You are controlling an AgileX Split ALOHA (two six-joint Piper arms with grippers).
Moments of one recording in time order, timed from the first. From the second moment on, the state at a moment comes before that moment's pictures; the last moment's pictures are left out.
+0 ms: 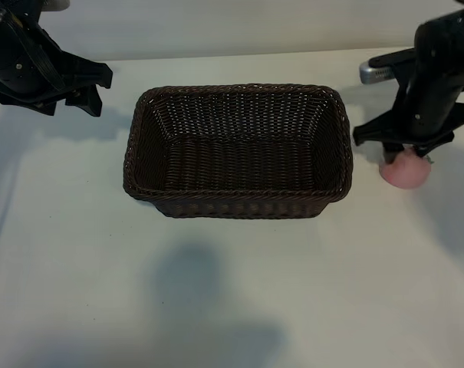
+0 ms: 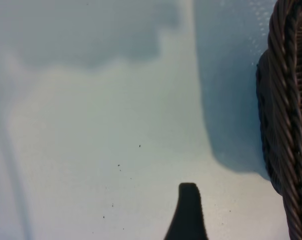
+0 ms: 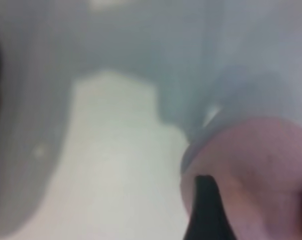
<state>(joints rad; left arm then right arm) -0.17 1.70 -1.39 -0.10 0.92 -0.01 0.18 2.02 -1.34 -0.12 0.82 0.17</state>
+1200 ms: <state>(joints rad) -0.17 1.70 -1.39 -0.11 0.92 -0.01 0.29 1.95 -1.80 0.08 1.18 0.07</state>
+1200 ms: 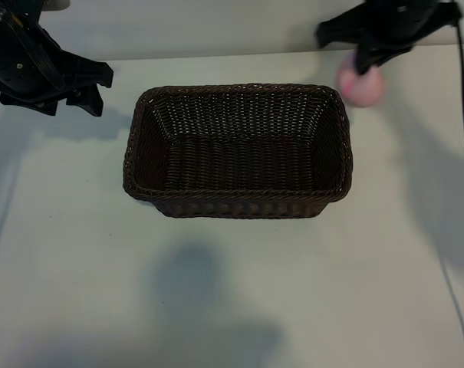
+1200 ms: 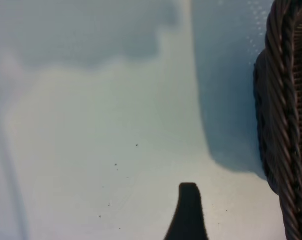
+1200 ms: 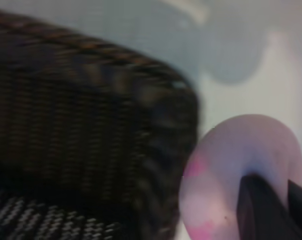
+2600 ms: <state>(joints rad) -0.17 1.70 -1.39 -0.12 0.92 -0.01 0.51 2.11 -1.90 0.03 1.20 0.05</state>
